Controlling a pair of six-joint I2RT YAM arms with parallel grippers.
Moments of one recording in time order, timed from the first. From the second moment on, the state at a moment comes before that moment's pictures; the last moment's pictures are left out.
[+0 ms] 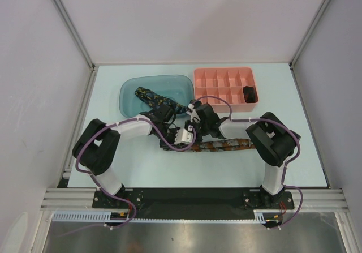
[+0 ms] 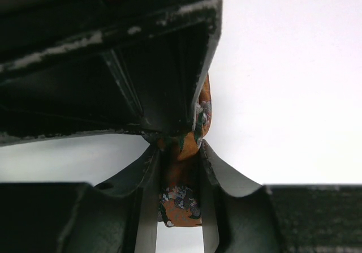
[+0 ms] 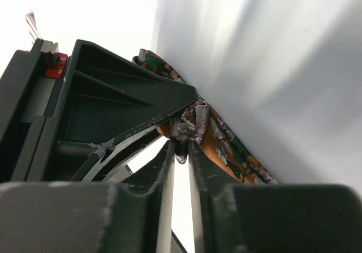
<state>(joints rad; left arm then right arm) -0.61 1.69 0.95 -0.53 0.52 1.06 0.70 1.87 0.98 0.08 -0.59 0.68</state>
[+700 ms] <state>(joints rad) -0.50 1.62 0.89 -0.58 0.51 1.06 0.70 1.87 0.98 0.03 -0.53 0.64</state>
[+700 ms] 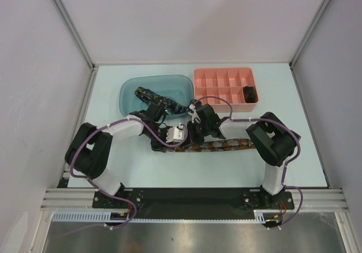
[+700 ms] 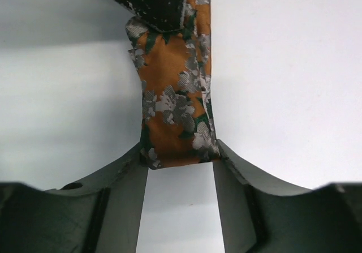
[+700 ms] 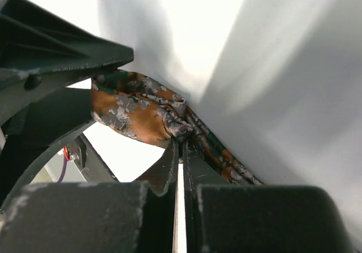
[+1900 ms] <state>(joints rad) -0.67 1.75 1.09 -0.61 0.53 0.93 0.70 1.86 0.96 0.02 -0.52 0.64</state>
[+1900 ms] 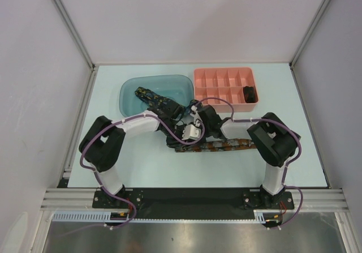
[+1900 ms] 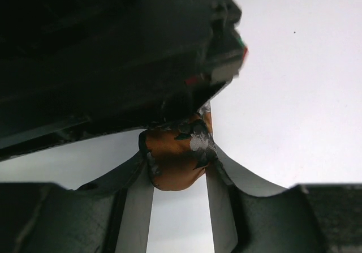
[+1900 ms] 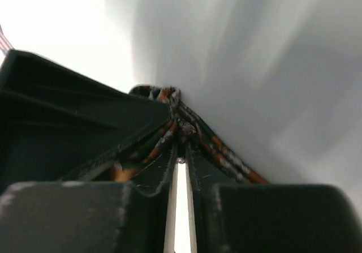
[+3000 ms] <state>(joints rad) -0.67 1.78 1.08 -0.59 0.52 0.99 0.60 1.73 0.87 0.00 -0.63 0.65</state>
